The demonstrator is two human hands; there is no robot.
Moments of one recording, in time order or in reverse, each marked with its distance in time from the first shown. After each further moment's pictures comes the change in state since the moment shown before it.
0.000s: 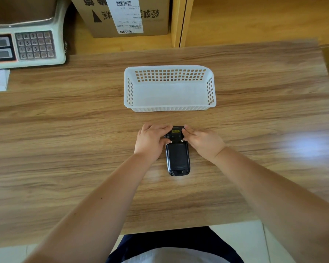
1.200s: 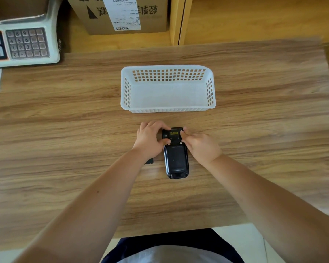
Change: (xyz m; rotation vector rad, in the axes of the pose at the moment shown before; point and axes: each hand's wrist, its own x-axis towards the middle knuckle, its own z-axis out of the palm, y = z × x) left_hand 0.017 0.000 -0.005 -0.100 -0.099 -0.099; right_hand 0.003 -0.018 -0.002 0.246 0.017 0.270
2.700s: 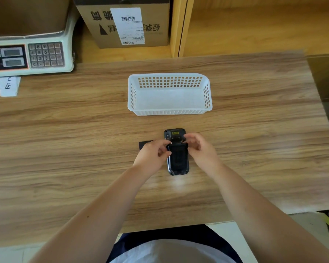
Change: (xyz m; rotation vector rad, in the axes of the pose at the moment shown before) left_hand -0.063 0.008 -0.003 -0.125 -0.094 -0.072; right_hand -0.026 -0.050 -0.040 0.890 -0.045 0.702
